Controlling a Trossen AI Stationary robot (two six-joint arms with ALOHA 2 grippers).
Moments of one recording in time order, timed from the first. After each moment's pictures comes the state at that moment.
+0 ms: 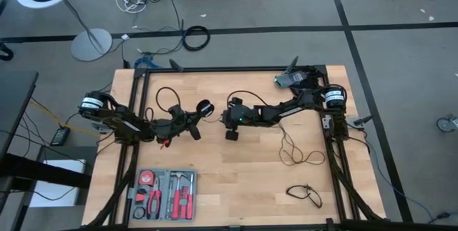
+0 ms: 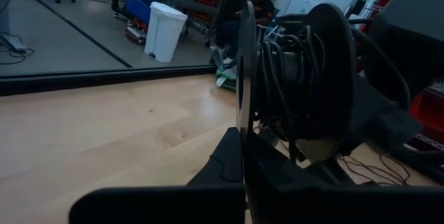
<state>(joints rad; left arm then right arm) -0.11 1.55 0.19 1.32 -0.71 -0.43 -0.07 1.98 1.06 0.29 0.24 -0.14</state>
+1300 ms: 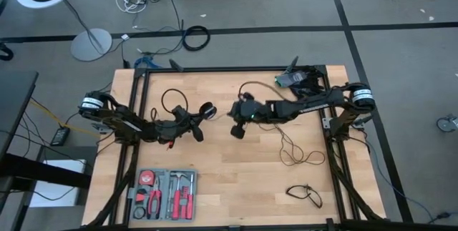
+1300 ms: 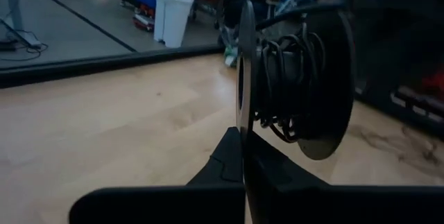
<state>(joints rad) -0.11 1.55 0.23 1.17 -0.72 -0.42 0.00 1.70 1.06 0.01 0.29 0.12</state>
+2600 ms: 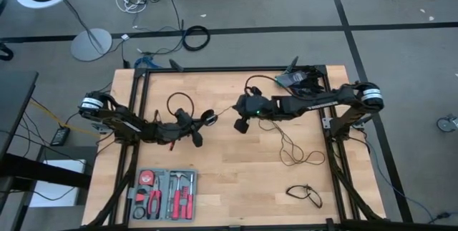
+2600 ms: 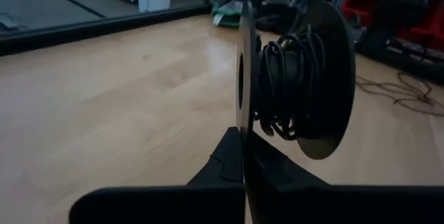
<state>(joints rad) -0.13 1.55 0.23 1.02 -0.64 -0.44 -0.03 1.58 1.06 -0.07 0.38 0.16</state>
